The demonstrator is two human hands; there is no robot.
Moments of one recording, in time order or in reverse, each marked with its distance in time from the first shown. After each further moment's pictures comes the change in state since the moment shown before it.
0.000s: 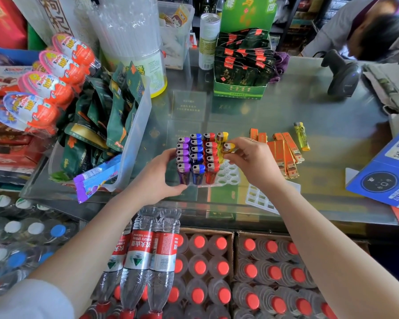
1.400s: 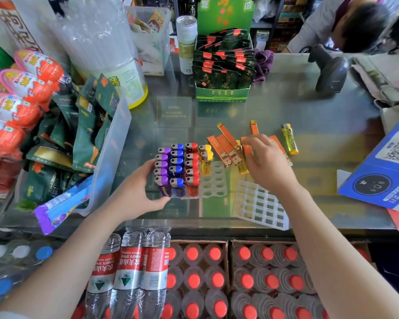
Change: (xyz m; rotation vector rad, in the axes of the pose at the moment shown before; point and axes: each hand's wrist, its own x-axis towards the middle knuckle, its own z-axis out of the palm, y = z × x) left_hand 0.013 0.001 -0.001 0.045 -0.020 -0.014; right_hand -0.001 0.053 -0.029 -0.251 0.016 0.192
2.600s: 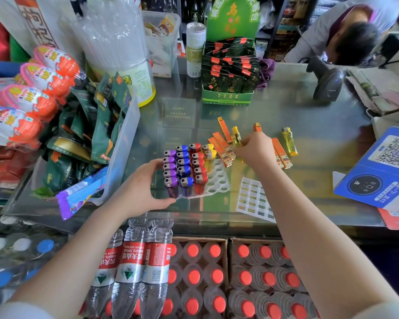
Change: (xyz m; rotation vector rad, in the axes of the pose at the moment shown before) left_hand -0.013 -0.008 -0.004 0.038 0.036 0.044; right_hand 0.042 -0.029 0.015 0.039 -0.118 0.547
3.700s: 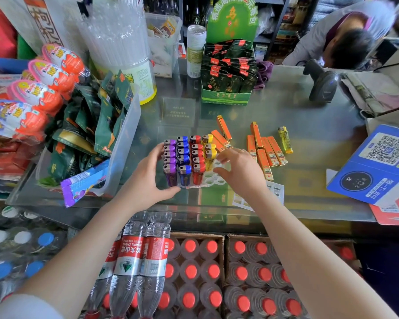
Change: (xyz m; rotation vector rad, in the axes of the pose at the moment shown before) left_hand -0.005 0.015 0.009 -0.095 0.090 0.011; right_hand -0.066 0.010 0.015 -0.079 0.060 -0.520
